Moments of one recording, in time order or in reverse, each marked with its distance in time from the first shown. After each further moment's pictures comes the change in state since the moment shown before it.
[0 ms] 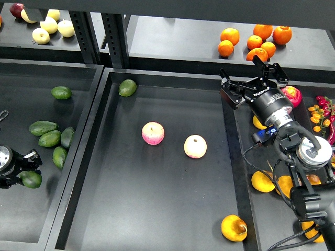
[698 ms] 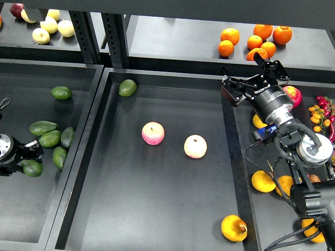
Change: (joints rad) left arm -0.023 0.018 0.014 -0.013 -0.002 0.000 0.000; right arm 0.009 0.000 0.004 -0.005 0.000 0.000 0.000
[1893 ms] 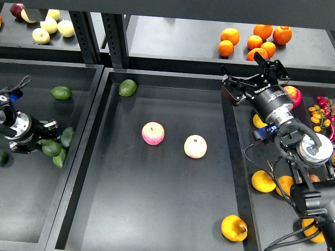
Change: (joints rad) left arm -0.213 -0.020 0.094 -0.092 -0.011 0.000 0.000; right arm 0.008 0.000 0.003 -0.004 0.000 0.000 0.000
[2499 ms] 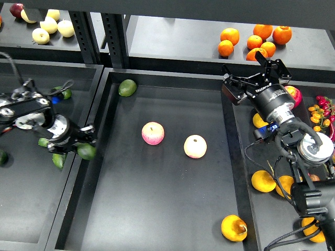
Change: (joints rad) left arm -0.031 -0.153 0.000 -0.010 -0.003 0.000 0.000; right arm 0.006 0.000 0.007 -0.004 -0.004 -0.002 0.002
